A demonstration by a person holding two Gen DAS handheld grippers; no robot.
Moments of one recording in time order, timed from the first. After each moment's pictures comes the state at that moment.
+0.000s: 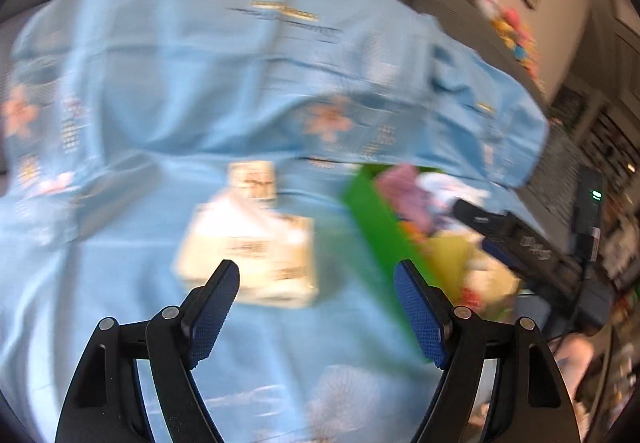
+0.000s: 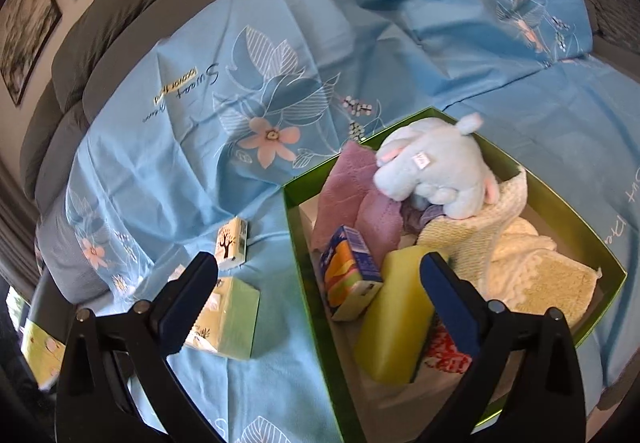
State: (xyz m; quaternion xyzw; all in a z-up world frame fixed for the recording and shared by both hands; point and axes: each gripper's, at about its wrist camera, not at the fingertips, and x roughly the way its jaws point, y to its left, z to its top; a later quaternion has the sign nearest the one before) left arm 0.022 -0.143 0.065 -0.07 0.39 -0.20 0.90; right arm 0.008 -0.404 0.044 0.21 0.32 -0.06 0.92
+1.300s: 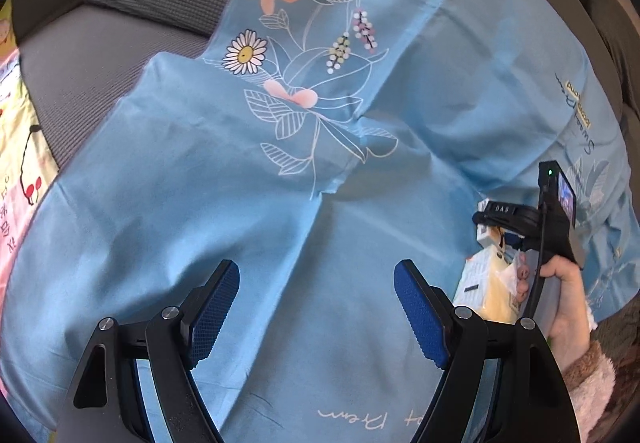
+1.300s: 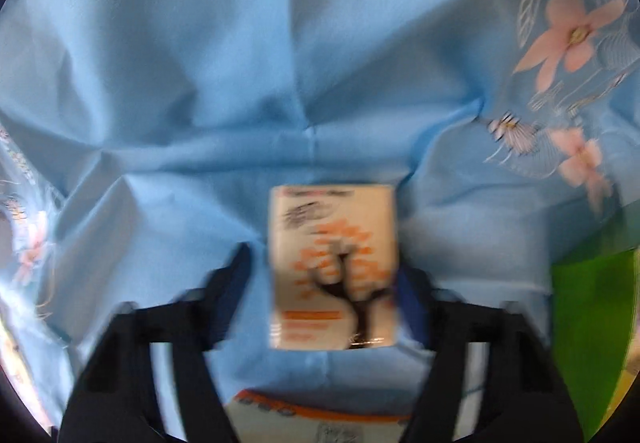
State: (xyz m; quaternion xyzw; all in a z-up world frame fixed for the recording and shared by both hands) left arm 0.058 0.068 -0.002 -0.24 0.47 0.05 0.85; right arm 0.267 -0.220 -0.066 0.01 0.57 -0.08 0.82
